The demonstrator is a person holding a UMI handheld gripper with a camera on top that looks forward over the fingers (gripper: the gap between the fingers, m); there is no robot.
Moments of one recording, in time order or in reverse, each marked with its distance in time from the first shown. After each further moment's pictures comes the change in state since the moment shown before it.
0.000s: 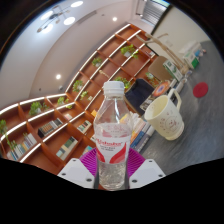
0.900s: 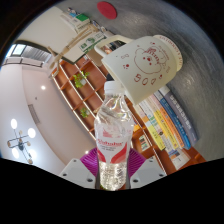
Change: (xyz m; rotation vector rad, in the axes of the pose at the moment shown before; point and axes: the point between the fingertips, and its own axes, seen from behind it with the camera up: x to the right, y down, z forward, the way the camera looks) arm -0.026 -0.103 0.068 0.160 -0.303 1.306
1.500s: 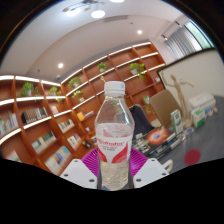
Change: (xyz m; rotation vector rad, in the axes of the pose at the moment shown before) arm -0.048 -0.036 -0.013 -0.048 0.370 -1.688
